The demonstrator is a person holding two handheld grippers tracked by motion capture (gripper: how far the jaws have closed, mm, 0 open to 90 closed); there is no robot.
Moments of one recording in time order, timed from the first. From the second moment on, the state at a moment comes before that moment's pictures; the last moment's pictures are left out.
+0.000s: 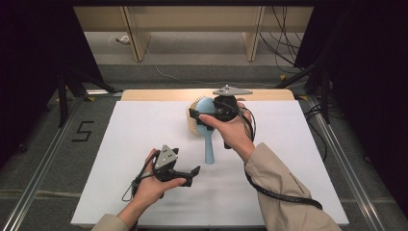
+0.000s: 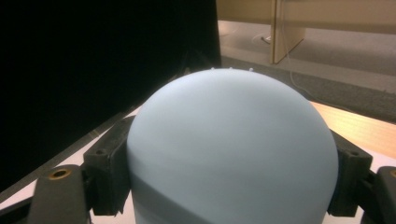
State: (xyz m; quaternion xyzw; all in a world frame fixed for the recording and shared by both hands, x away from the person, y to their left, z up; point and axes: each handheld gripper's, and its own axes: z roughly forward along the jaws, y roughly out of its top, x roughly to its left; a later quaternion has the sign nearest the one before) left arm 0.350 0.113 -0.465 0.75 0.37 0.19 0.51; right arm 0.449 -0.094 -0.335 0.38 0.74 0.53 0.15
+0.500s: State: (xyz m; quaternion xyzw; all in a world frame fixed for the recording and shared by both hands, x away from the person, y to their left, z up) left arm 0.340 0.158 -0.465 0.74 0.38 0.23 0.51; right arm 0.452 -0.097 -0.334 0.38 0.73 0.54 0.18
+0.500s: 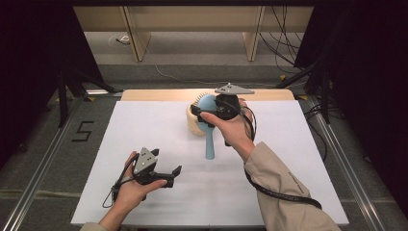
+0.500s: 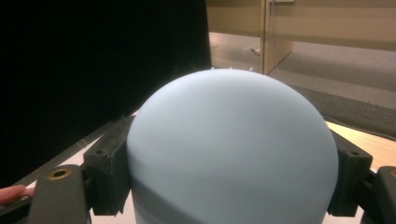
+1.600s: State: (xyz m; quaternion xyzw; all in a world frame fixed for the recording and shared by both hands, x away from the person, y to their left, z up) left arm 0.338 0.169 -0.471 0.74 0.39 0.24 0.50; right arm 0.462 -0.107 -0.327 0.37 0.70 0.56 0.23
